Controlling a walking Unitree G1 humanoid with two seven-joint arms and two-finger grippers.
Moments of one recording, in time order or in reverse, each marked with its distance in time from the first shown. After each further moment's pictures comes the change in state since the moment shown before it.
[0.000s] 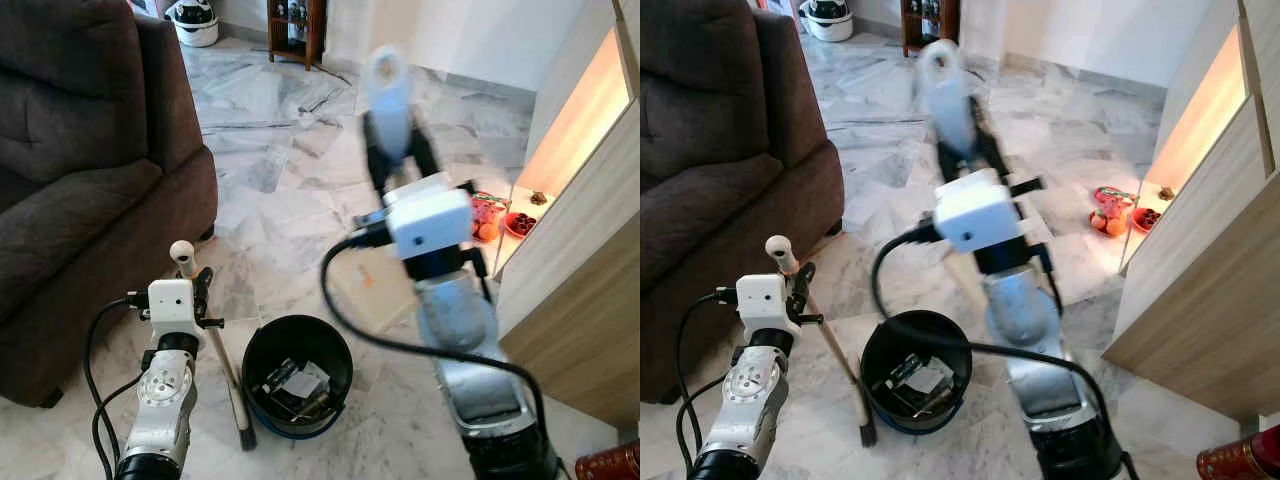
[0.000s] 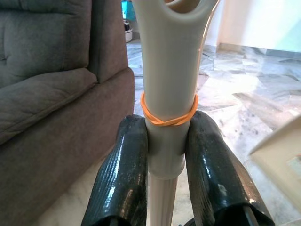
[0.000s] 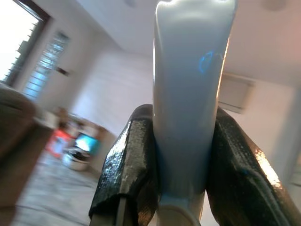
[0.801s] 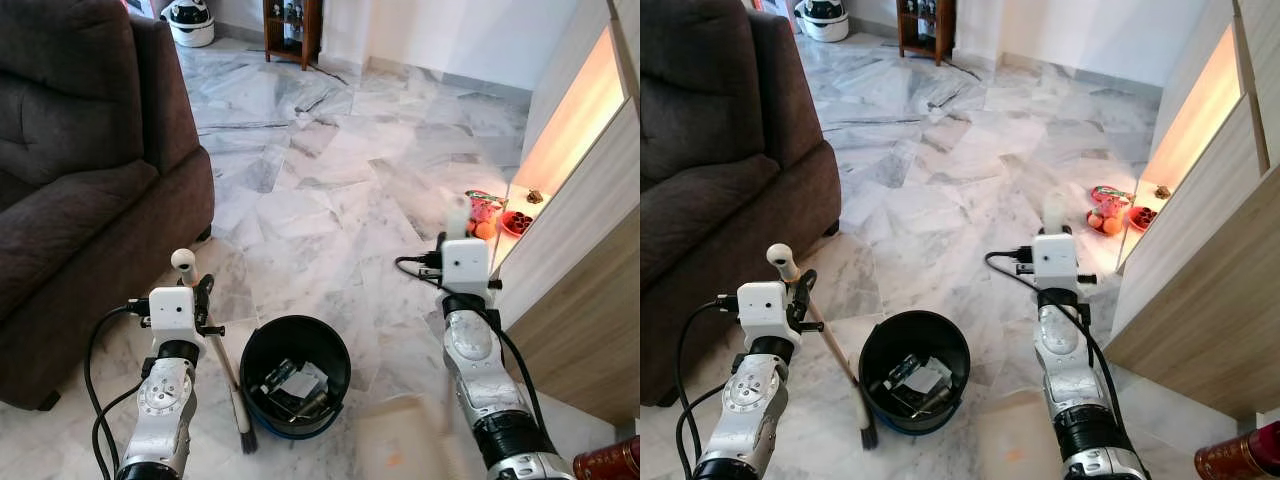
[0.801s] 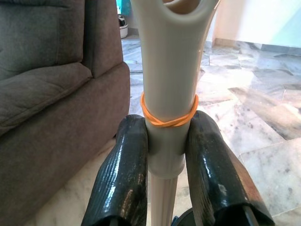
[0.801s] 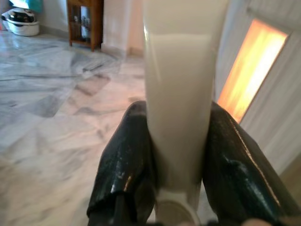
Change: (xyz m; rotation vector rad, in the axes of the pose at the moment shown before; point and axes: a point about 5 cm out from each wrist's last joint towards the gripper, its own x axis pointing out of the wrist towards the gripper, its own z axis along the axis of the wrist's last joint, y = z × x) left arm -0.009 0.000 -0.007 0.001 0.019 -0.015; right arm -0.090 0.000 -0.164 0.180 0.772 -0.168
